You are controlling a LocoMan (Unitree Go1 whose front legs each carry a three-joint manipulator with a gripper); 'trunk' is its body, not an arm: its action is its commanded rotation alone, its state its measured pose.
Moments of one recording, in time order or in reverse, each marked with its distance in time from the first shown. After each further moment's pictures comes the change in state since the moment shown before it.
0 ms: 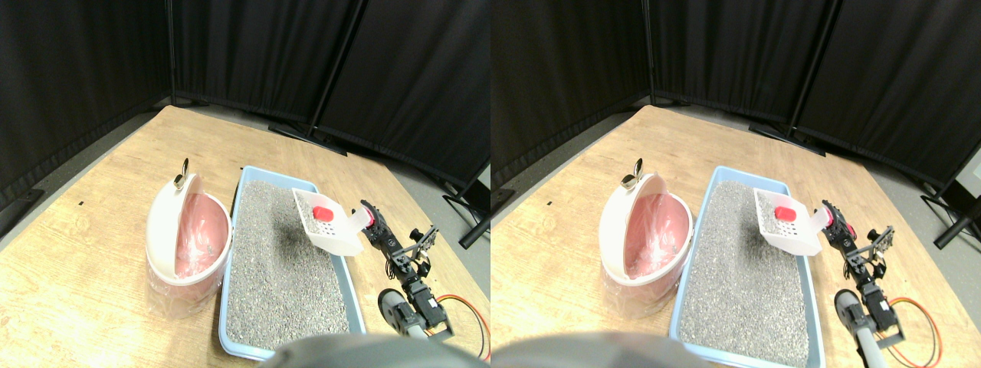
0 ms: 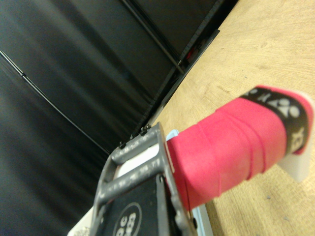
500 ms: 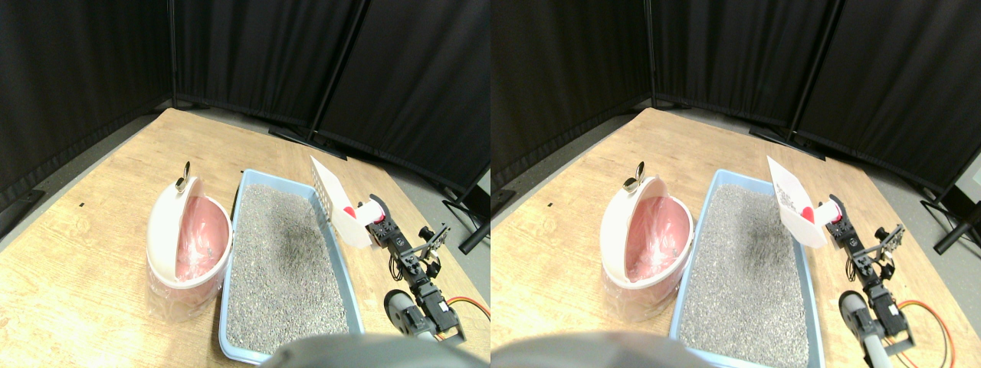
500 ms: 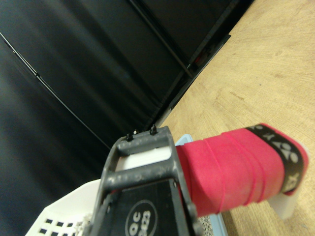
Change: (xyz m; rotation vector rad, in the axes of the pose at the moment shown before) right arm -0.004 0.019 0.012 0.226 -0.020 0.047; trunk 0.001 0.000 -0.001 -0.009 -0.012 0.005
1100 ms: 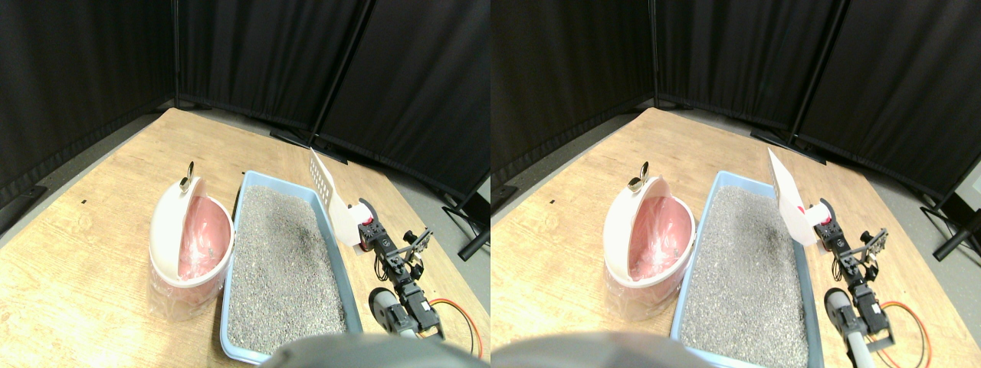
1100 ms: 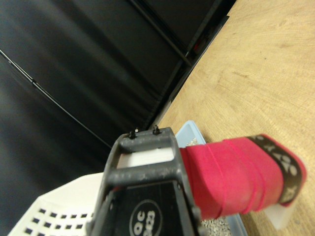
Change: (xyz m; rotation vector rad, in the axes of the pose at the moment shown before) right arm 0.009 0.006 -0.019 0.129 0.027 -0.006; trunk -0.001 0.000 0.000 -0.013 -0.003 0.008
